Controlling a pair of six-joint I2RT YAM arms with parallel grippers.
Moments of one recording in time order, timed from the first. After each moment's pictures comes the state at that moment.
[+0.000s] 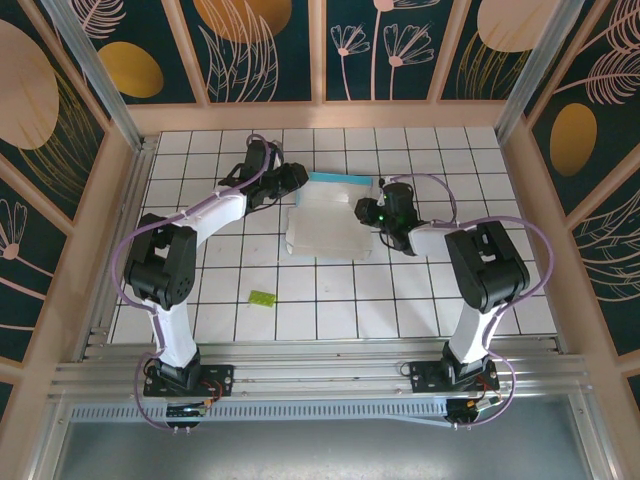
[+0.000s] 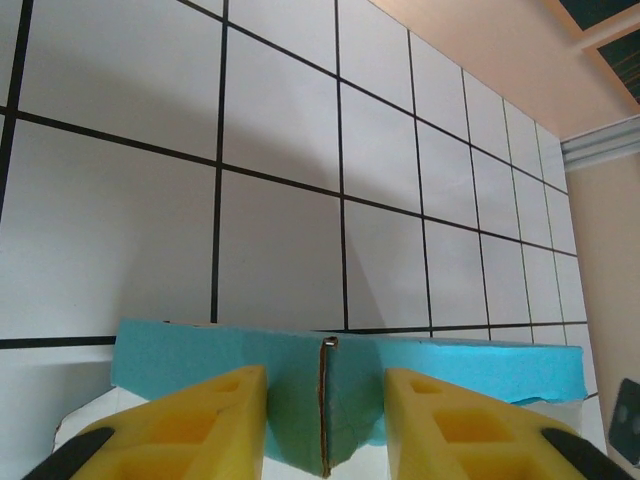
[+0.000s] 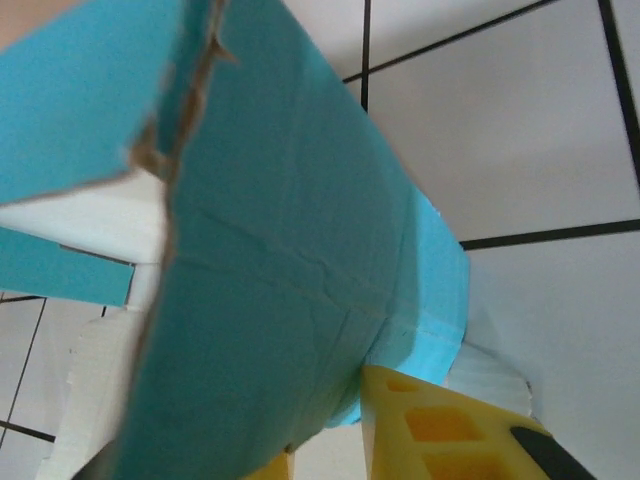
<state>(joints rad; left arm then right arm) -0.42 1.91 1.37 -0.09 0.24 -0.79 0.39 1.81 0.86 0.38 -0.16 0.60</state>
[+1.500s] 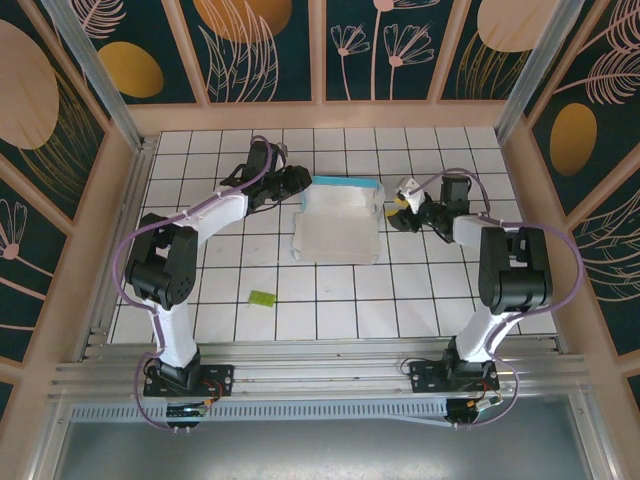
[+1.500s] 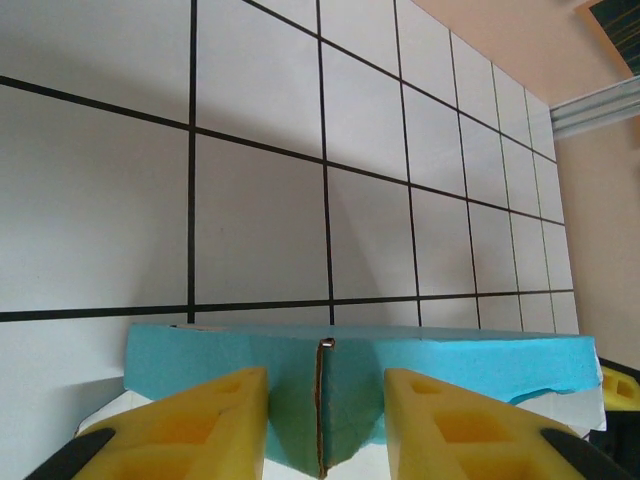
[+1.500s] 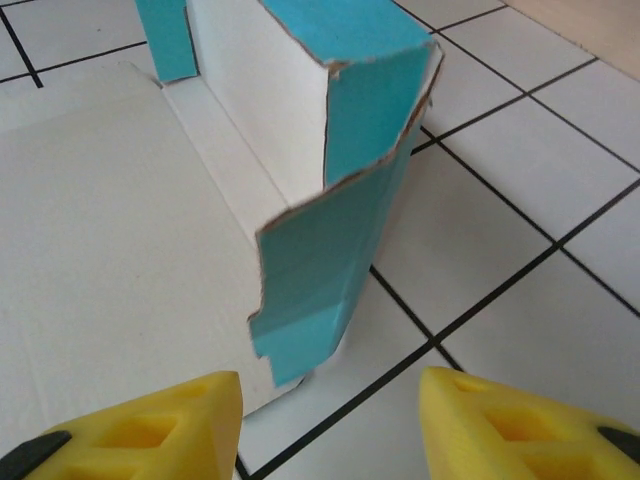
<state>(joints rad) -0.42 1.91 1.38 -0.11 0.29 -0.79 0.04 1.75 0.90 0.13 -0.75 -0.71</state>
